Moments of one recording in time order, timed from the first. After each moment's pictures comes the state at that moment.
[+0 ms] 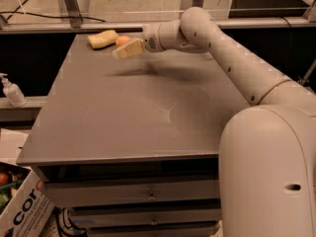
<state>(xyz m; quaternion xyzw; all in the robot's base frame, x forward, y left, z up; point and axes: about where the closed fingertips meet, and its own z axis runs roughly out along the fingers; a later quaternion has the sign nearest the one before) 0.818 0.086 0.870 -0.42 0.69 0.30 0.50</state>
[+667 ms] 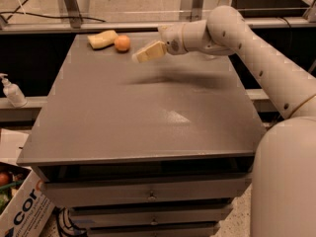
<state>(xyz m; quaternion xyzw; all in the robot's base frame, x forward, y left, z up) 0.778 0.031 0.884 -0.45 0.68 0.30 0.50</state>
